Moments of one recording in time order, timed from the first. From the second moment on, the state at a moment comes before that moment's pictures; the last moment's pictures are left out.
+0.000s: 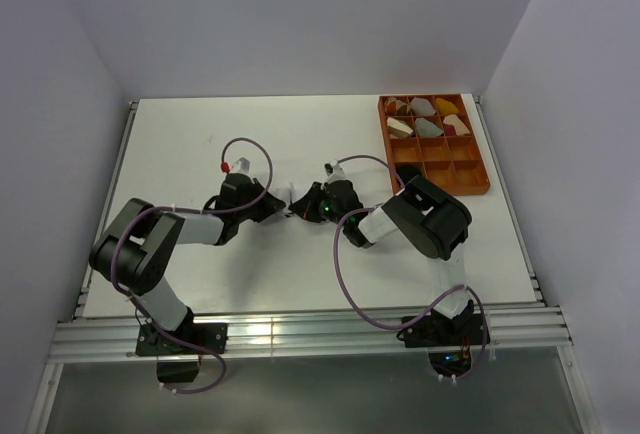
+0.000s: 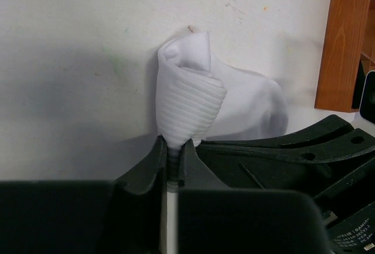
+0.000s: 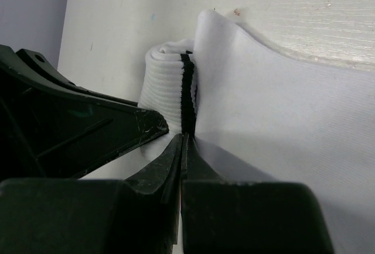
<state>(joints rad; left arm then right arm) -0.46 1.67 0.60 0.49 0.11 -0.91 0.72 2.01 0.77 0.86 -0.12 0.88</state>
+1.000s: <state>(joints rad) -0.63 1.78 1.10 -0.33 -0.37 -0.79 0.70 1.82 0.72 0.69 -0.07 0.79</state>
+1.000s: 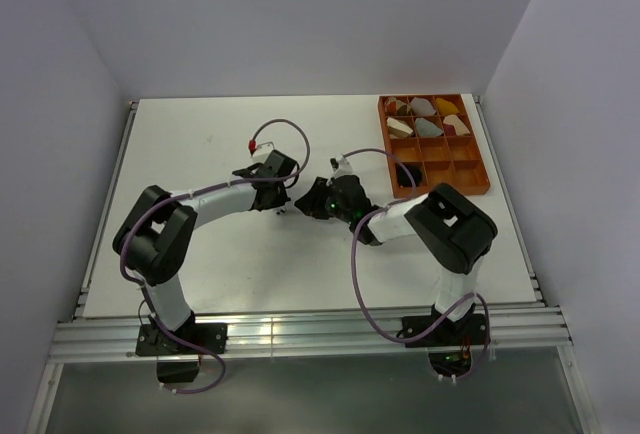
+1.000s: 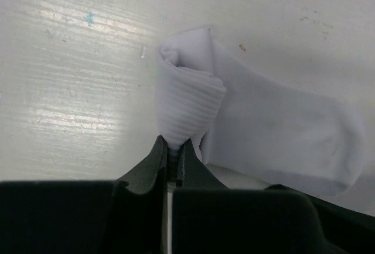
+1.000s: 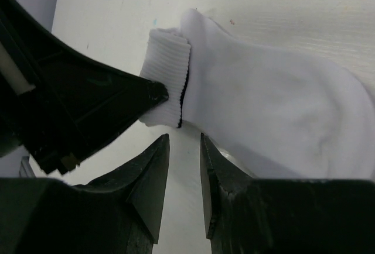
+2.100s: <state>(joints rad) -0.66 1.78 1.11 -0.36 -0.36 -0.74 0.70 2.04 0.98 0.64 -0.12 0.94</state>
